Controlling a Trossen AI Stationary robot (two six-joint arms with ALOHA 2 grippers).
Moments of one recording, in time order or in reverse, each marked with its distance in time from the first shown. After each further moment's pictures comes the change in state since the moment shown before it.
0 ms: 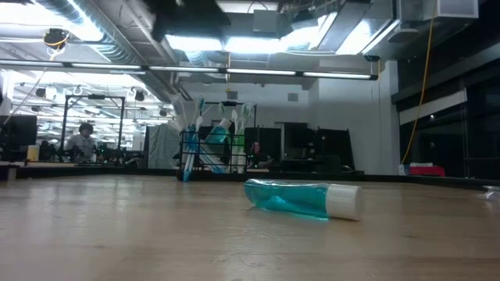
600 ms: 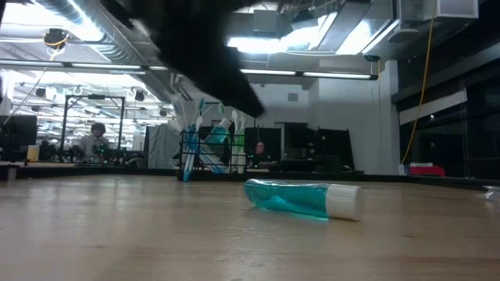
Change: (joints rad) left arm -0.109 0.456 0.209 -0.098 0.580 0.138; right arm 0.000 0.000 0.000 -0.110 -0.041 0.150
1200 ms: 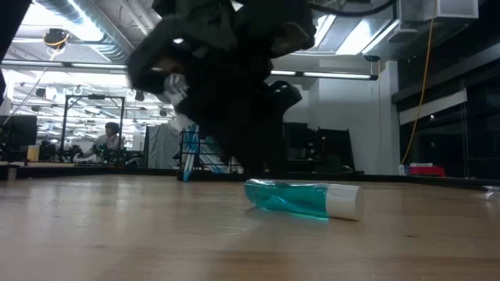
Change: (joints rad) left arm 0.107 0.281 0.356 -0.379 0.264 0.467; right arm 0.034 0.000 0.000 0.003 -0.005 -0.018
